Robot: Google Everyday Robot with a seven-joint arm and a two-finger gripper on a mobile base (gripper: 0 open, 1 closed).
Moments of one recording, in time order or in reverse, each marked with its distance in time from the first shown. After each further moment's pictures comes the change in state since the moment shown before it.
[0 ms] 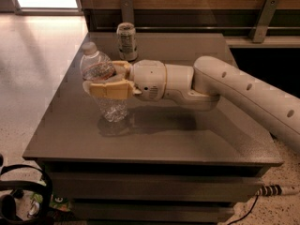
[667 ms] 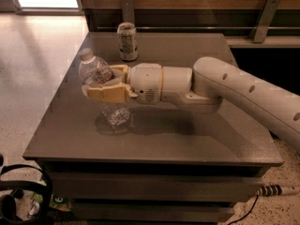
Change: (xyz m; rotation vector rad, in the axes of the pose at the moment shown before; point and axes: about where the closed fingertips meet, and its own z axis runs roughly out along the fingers) arm 0.019 -0.008 0.001 0.102 0.102 0.013
